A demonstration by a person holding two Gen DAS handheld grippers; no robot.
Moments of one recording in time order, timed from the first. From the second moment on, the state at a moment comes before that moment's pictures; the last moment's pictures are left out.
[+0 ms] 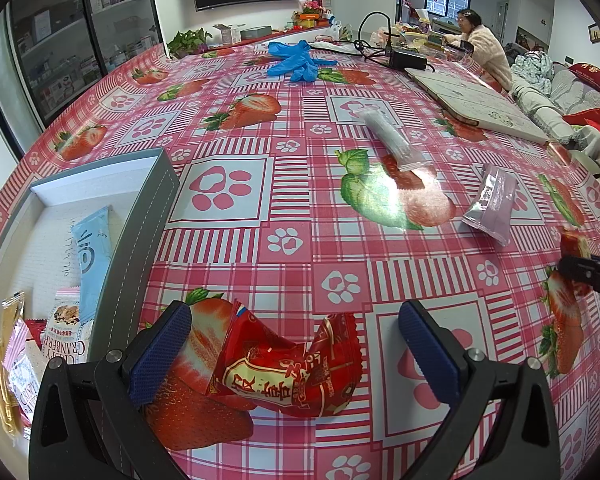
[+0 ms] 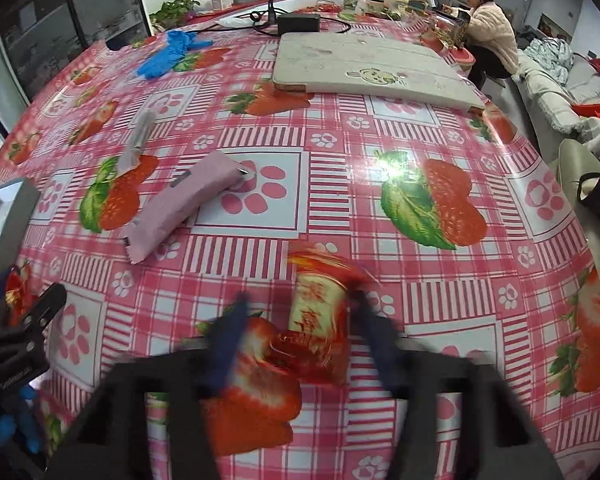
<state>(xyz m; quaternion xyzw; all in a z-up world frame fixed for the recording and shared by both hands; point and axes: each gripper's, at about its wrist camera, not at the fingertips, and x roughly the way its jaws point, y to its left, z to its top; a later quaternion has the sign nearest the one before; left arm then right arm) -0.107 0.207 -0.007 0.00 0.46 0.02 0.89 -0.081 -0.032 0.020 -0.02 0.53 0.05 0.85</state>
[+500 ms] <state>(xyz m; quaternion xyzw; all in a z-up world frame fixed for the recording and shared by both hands) -0.153 0.212 0.045 -0.10 0.45 -0.07 0.88 -0.141 -0.040 0.058 0.06 0.49 0.14 0.85</state>
